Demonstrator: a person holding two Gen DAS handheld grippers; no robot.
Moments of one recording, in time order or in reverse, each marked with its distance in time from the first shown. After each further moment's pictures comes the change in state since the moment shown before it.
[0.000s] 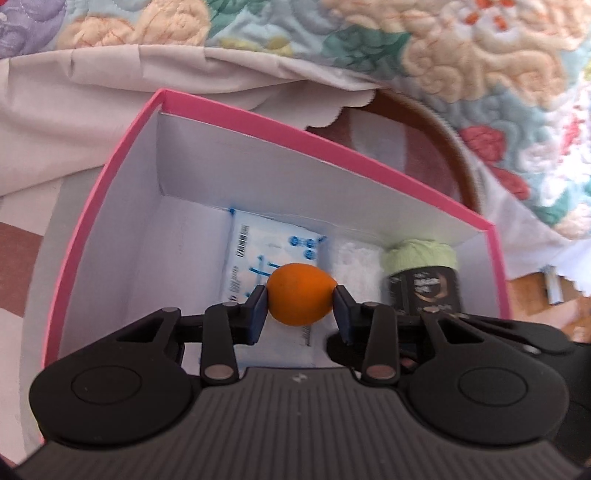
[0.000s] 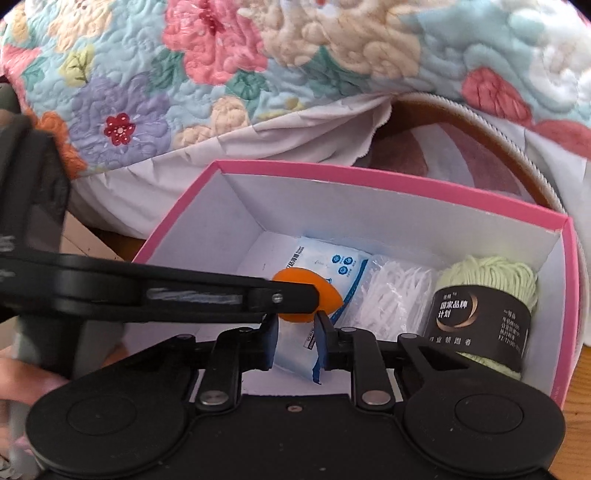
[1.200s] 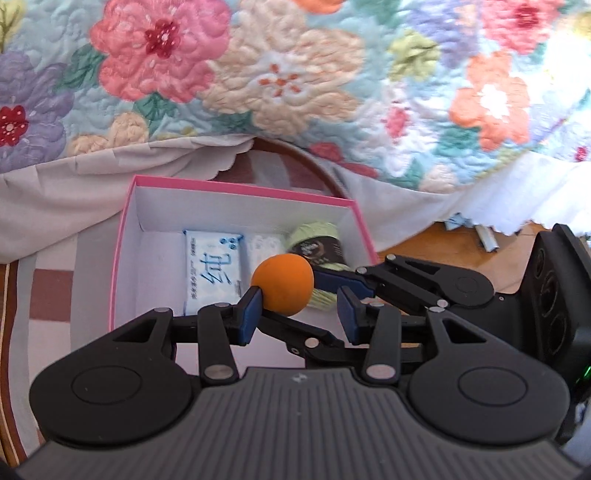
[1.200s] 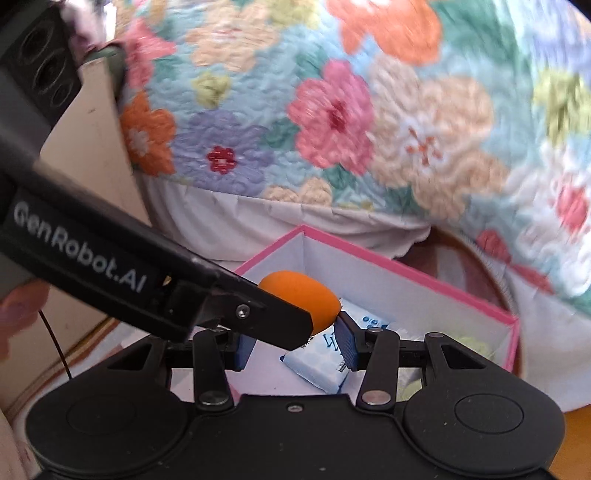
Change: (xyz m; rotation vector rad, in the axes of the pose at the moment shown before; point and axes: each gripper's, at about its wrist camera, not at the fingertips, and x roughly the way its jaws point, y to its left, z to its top) left arm -0.143 -0.044 -0.023 0.227 -0.050 -0.131; right arm -0.089 0.082 -0.025 -0.276 -0.208 -0.057
